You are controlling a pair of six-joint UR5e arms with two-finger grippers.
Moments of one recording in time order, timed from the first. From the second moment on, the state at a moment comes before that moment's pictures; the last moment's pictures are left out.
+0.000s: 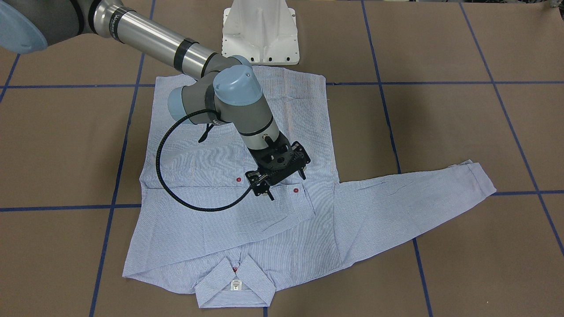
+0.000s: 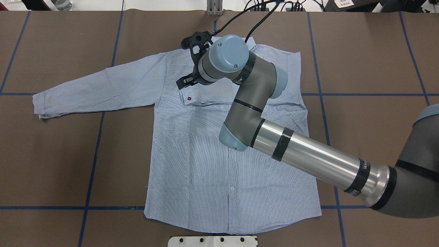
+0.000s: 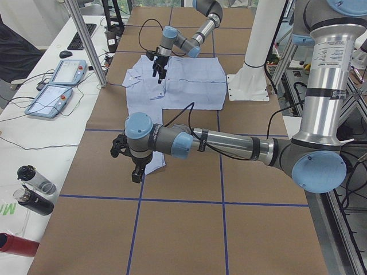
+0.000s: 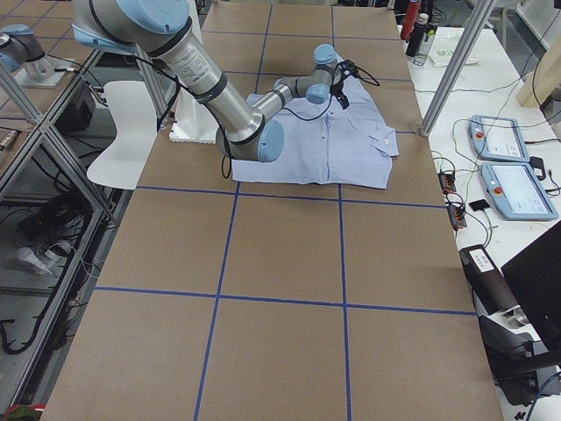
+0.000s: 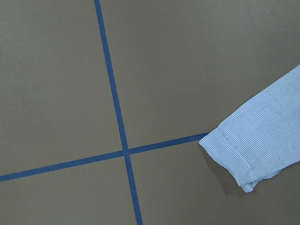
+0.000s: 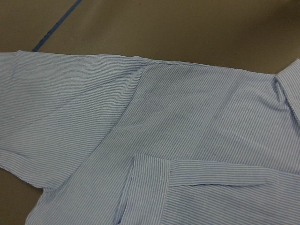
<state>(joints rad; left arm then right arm) -1.52 -1.65 -1.63 -1.70 -2.38 -0.02 0.61 -0.61 1.18 -1.02 1.78 0.78</state>
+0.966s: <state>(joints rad) -1.20 -1.56 -1.57 -2.28 -2.14 -0.89 0.82 -0.87 1.81 -1.81 1.99 0.82</state>
